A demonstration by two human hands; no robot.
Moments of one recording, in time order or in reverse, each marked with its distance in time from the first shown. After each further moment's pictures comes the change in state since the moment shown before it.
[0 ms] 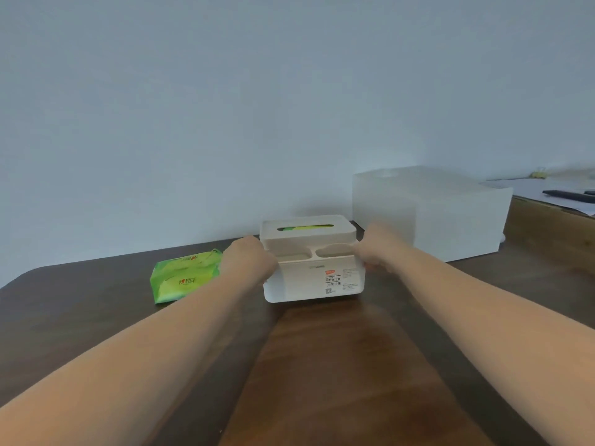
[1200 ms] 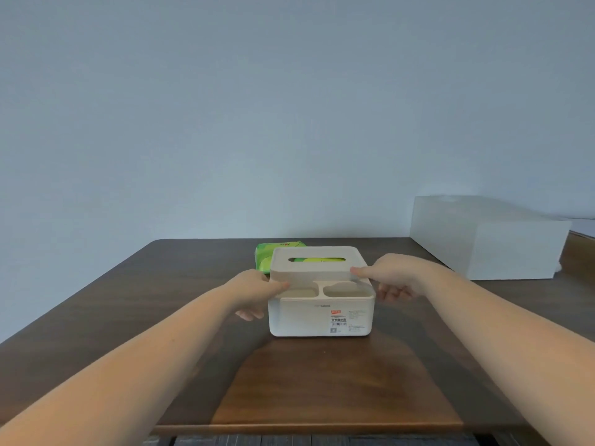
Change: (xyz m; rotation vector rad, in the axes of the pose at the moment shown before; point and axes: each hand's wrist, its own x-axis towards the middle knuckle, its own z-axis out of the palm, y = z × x) left_hand -0.120 -0.144 -0.097 -0.173 -0.334 -0.181; right_hand -0.142 -0.079 0.023 -0.072 -0.439 -0.070
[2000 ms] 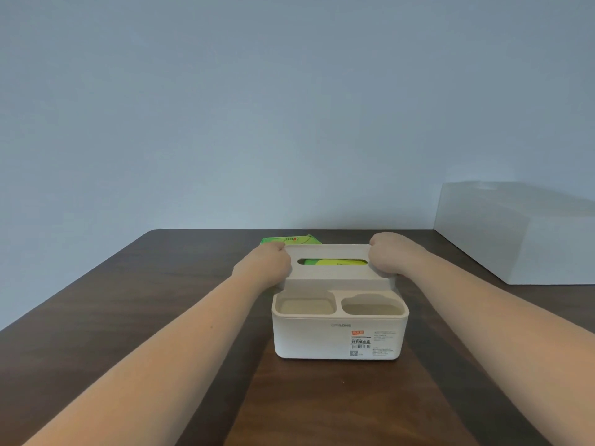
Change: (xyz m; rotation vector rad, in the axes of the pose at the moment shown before) left_hand 0.079 0.027 -0.003 -0.038 0.183 0.047; right_hand 0.085 -0.040 0.005 -0.368 0.276 -0.077
